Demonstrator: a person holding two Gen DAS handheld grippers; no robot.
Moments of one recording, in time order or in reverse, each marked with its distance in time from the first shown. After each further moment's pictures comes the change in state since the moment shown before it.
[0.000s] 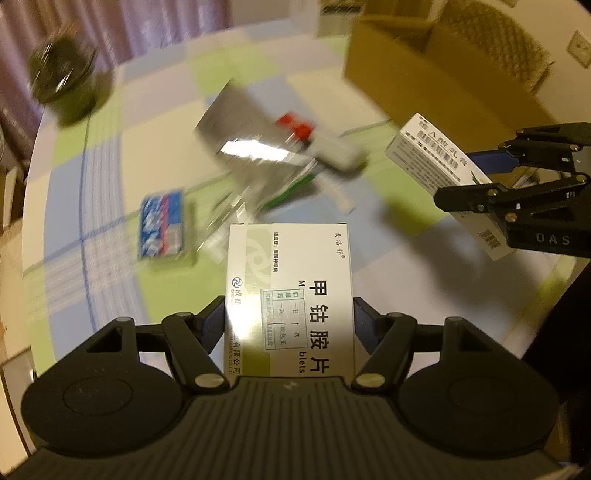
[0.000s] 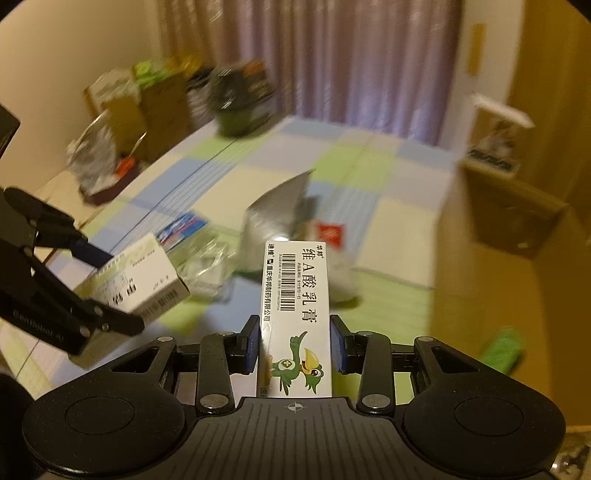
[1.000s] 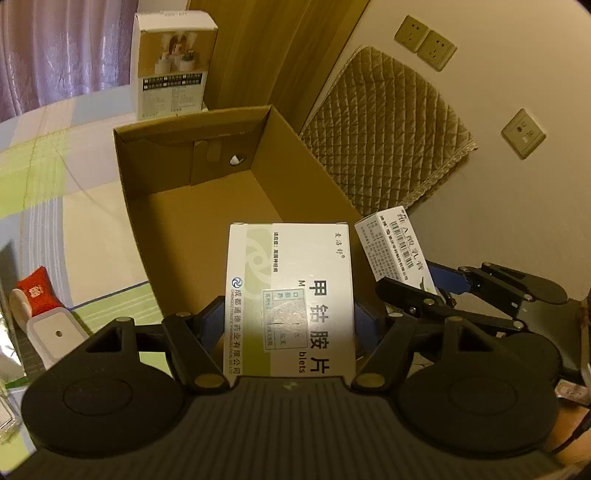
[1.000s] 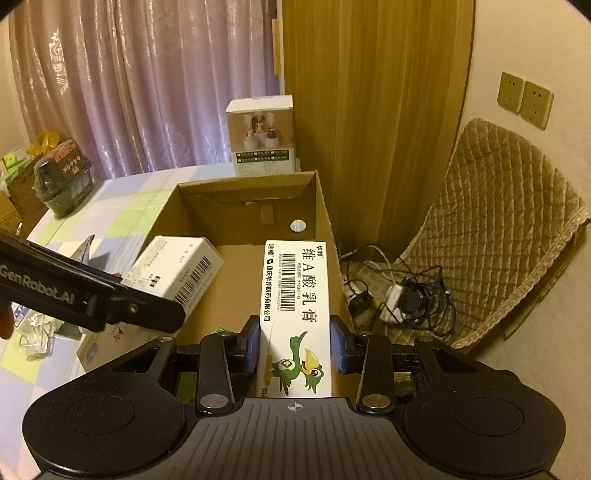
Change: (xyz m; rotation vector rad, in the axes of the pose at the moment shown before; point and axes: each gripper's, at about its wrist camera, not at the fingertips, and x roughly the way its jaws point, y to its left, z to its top) left arm 0.065 -0.215 0.203 -0.078 -0.086 -0.301; right arm -0.075 -0.224 -0.031 0.296 -0.057 -0.244
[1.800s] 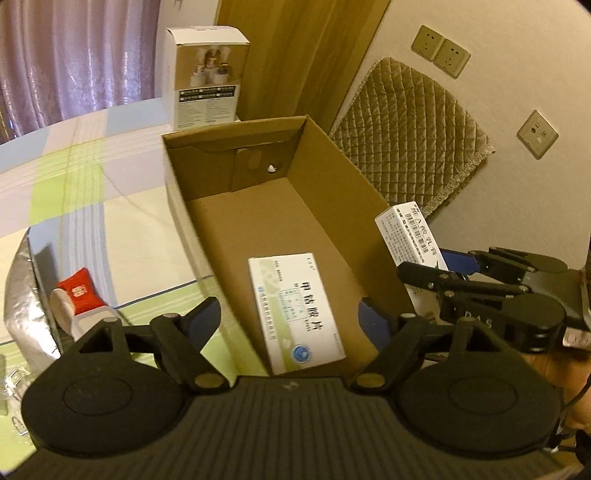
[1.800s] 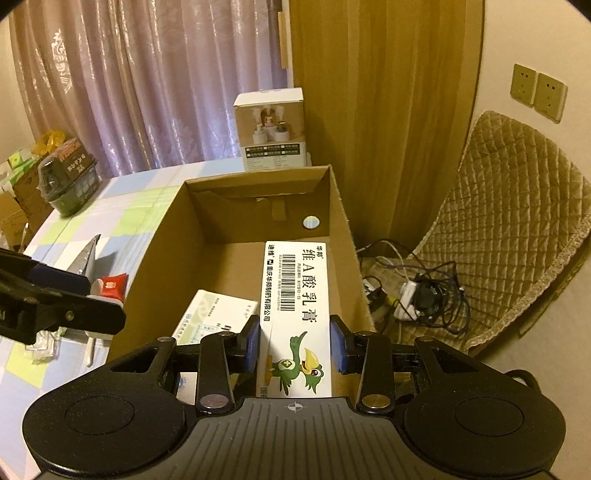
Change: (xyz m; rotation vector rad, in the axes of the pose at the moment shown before) left arm -0.035 0.027 -0.019 0.022 -0.050 0.074; right arm 0.023 0.006 0.010 0.008 0.032 0.046
